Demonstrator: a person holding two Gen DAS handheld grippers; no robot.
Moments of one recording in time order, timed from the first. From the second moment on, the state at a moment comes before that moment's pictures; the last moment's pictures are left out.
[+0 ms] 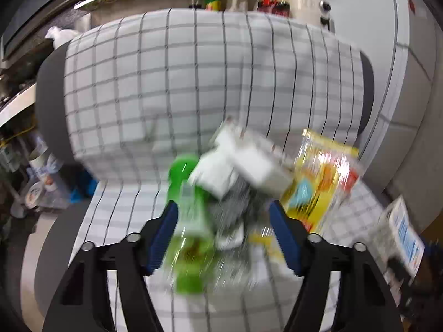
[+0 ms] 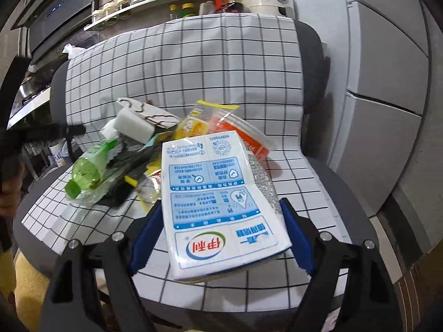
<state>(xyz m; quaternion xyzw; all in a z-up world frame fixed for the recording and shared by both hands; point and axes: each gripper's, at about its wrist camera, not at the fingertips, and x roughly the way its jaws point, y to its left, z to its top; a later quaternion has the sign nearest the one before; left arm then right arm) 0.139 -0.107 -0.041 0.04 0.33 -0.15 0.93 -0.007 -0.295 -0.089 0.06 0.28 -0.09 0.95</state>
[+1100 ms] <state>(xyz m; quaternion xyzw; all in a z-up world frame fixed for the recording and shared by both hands) 0.084 -0.135 0.053 0.01 0.16 -0.33 0.93 -0.054 -0.311 -0.054 0.06 0.22 -0.18 0.96</state>
